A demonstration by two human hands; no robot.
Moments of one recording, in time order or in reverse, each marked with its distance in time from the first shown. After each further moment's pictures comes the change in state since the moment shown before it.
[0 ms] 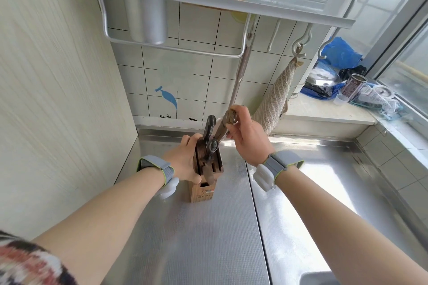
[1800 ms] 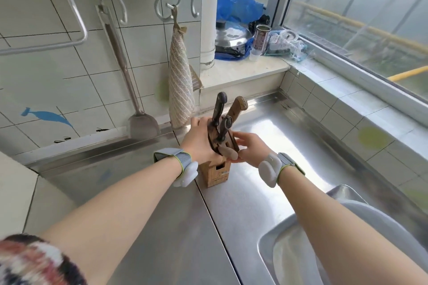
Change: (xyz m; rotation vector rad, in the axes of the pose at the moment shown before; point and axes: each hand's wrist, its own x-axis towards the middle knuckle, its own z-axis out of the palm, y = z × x) left_hand 0.107 0.200 0.077 -0.222 -0.053 0.276; right_hand -0.139 0.138 -0.076 0.454 -0.080 0.977
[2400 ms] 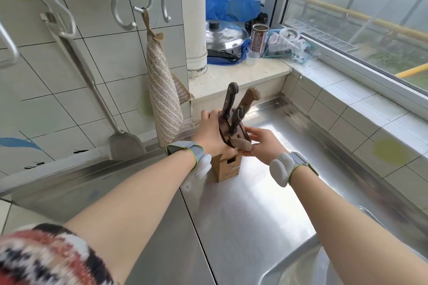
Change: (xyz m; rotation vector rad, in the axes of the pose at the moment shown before) left_hand 0.103 0.029 0.023 0.012 0.013 0.065; right_hand 0.081 0.037 -0.057 0.081 0.134 -0.004
